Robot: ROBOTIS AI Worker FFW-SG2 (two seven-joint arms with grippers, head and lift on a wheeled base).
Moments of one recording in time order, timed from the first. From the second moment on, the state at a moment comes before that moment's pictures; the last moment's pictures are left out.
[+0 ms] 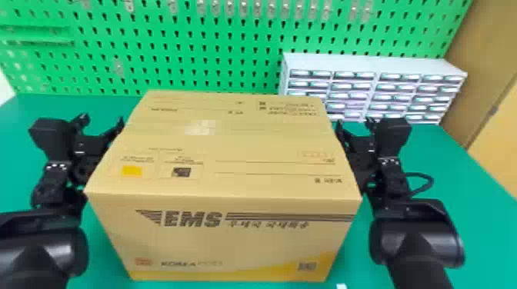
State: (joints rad) left arm -0.24 0.10 0.17 -1.29 -0.01 -0.19 -0.20; right arm -0.29 0.00 -0.11 -1.30 0.10 -0.11 0.10
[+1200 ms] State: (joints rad) left arm -0.25 0.09 0.14 -1.33 -0.01 -0.16 -0.19; right arm -0.31 -0.01 -0.07 -1.31 0.06 -0.08 0.09
